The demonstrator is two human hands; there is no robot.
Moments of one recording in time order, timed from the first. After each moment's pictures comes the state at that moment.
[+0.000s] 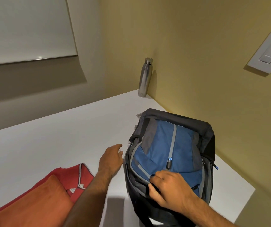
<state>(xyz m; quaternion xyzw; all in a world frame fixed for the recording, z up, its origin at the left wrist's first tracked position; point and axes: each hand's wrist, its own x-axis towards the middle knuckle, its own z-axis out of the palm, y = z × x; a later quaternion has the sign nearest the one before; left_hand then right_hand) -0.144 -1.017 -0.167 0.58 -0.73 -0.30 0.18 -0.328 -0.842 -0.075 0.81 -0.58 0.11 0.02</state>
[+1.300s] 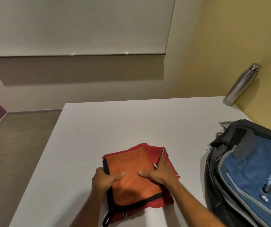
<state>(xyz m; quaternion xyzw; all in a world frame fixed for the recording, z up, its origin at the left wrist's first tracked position) 0.170 -0.875 -0.182 0.80 -0.26 -0.45 0.30 -0.057 -0.940 -0.174 0.56 -0.70 0.07 -0.44</state>
